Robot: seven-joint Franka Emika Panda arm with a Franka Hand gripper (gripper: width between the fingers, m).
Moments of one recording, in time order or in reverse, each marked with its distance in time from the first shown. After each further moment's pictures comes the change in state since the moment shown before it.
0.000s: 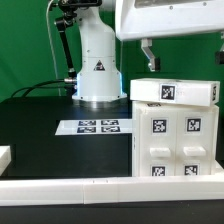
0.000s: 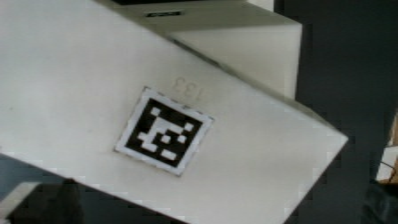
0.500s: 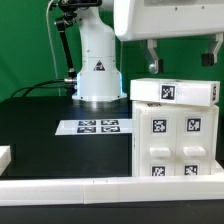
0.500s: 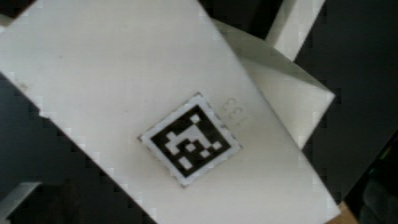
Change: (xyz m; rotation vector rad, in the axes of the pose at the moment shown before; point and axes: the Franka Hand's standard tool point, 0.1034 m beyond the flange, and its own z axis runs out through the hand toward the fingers) arm -0.007 0.005 0.004 0.011 -0.054 -0.448
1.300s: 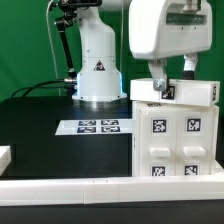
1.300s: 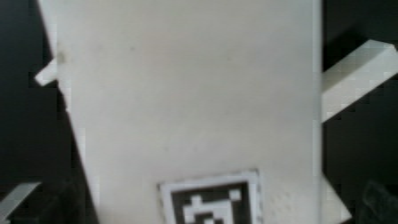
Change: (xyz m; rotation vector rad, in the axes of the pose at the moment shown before) arm -0.011 0.007 0.028 -0.021 -0.064 -0.390
